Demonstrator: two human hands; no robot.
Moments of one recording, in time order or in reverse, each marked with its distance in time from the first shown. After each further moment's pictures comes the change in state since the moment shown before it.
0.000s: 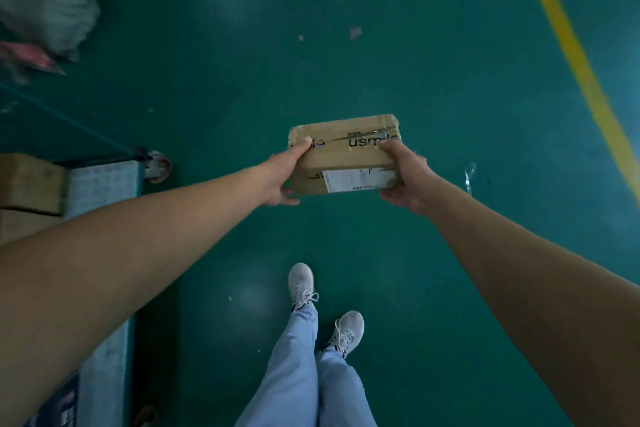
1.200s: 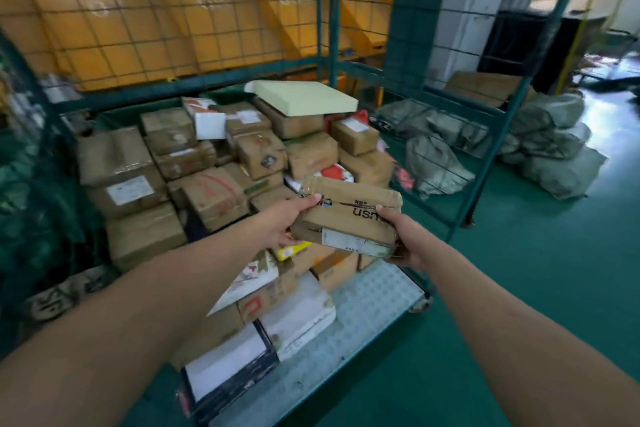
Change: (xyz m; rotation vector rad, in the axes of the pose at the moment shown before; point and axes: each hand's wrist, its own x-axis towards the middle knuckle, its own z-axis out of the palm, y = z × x) left_hand -0.490 -0.296 -0.684 -0.729 0.673 0.409; right_hand -0.474 0.090 0.722 -0.875 -0.868 -0.373
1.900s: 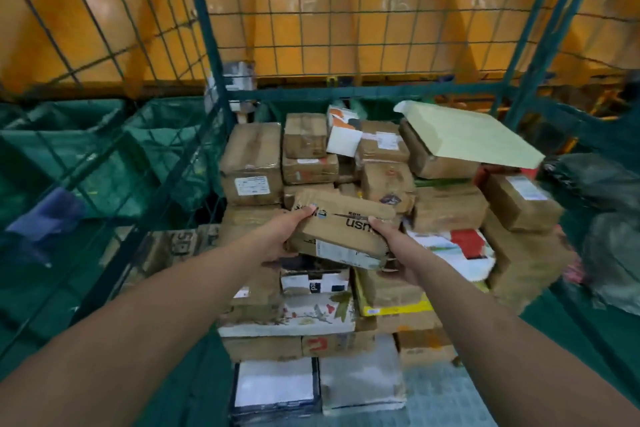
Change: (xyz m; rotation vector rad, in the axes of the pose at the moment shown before) left_hand 0.067 0.013 -0.210 -0.399 0.564 -0.099; right_hand 0.180 -0.131 0.235 -0.380 -0.451 0.020
